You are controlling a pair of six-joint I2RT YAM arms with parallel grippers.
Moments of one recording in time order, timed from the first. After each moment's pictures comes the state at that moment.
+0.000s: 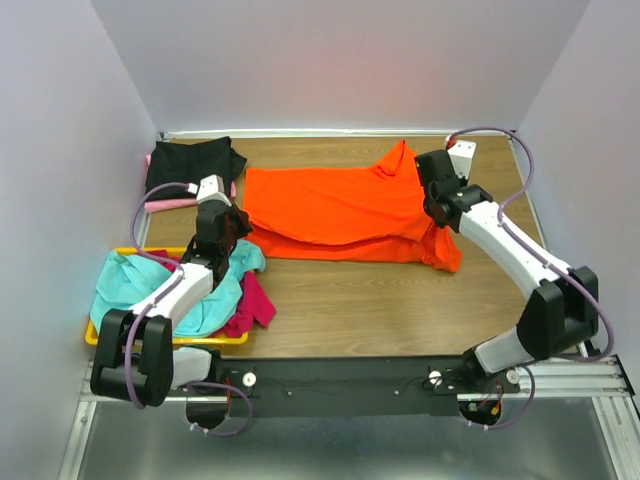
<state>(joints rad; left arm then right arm) -0.19 1.22 0.58 0.29 -0.10 -0.50 0.41 1.46 1.22 -0.58 0.76 0.42</state>
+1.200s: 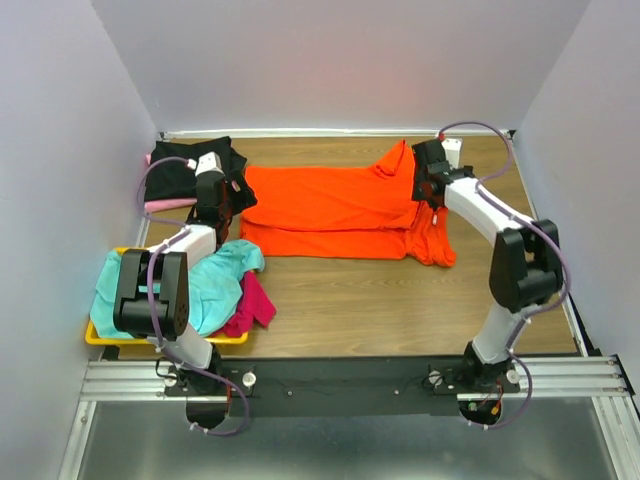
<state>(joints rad) -0.07 1.60 0.83 0.30 -0.06 -0.45 0.28 1.84 1.41 -0.51 0.65 0.32</state>
